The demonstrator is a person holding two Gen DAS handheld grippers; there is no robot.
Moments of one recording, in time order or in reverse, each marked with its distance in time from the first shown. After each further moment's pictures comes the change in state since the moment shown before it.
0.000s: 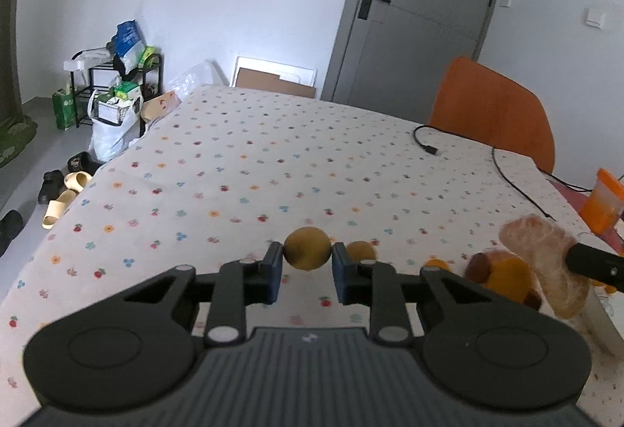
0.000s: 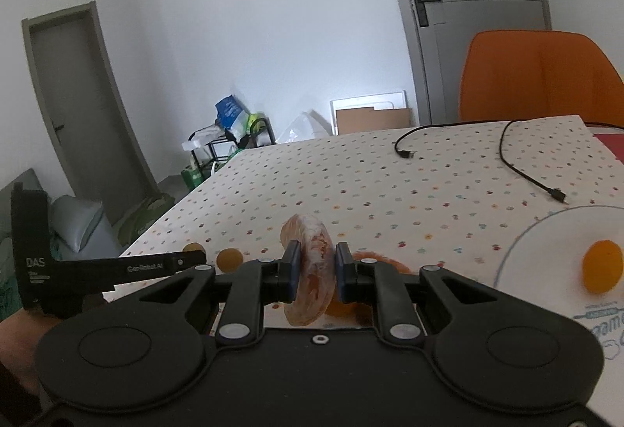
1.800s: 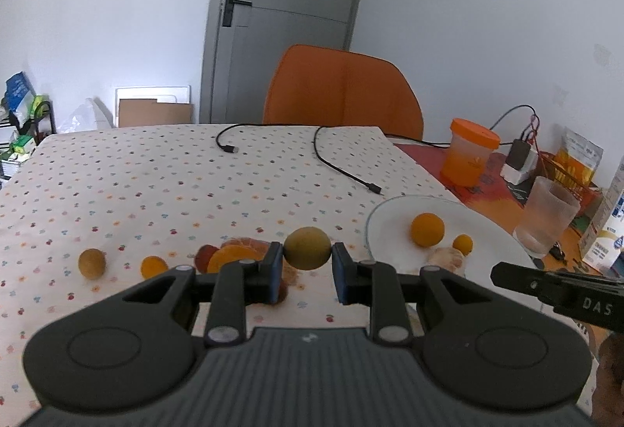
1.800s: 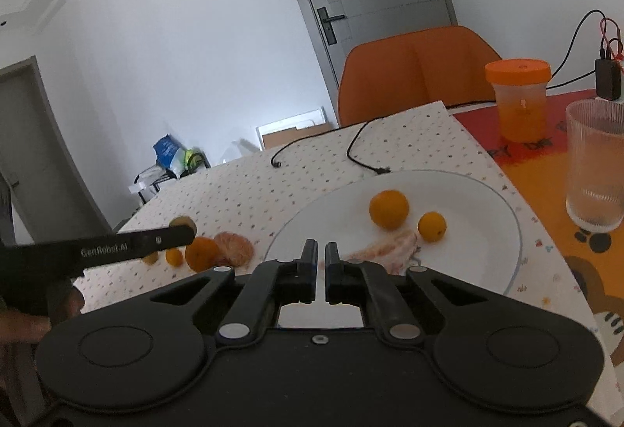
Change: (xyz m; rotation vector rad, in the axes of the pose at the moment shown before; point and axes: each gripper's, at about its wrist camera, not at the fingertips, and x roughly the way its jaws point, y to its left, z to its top) left arm -0.037 -0.168 -0.021 0.219 -0.007 -0.265; right arm -0.116 -0.106 -0.037 0.154 -0.066 -0.159
